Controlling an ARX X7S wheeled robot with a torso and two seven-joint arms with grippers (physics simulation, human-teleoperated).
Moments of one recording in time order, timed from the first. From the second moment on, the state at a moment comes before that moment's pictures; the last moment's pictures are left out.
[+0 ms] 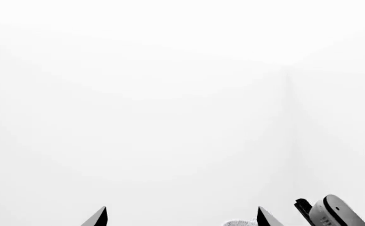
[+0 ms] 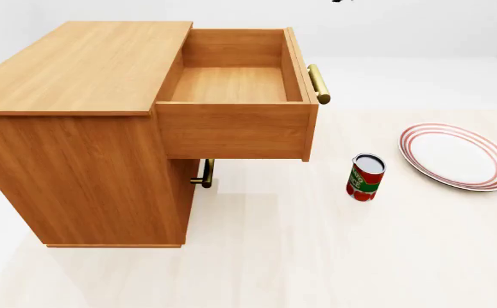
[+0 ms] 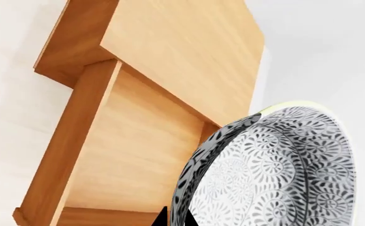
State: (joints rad) left arm -1.78 -0.63 -0.11 0.18 -1.77 -1.38 -0.88; right arm 2.22 0.01 -1.34 1.29 0.31 -0.11 -1.45
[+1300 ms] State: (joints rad) left arm -1.75 -0.66 -0.08 0.24 -1.66 -1.30 -0.77; right arm 2.26 0.00 -1.50 1.25 0.43 -0.12 -1.40
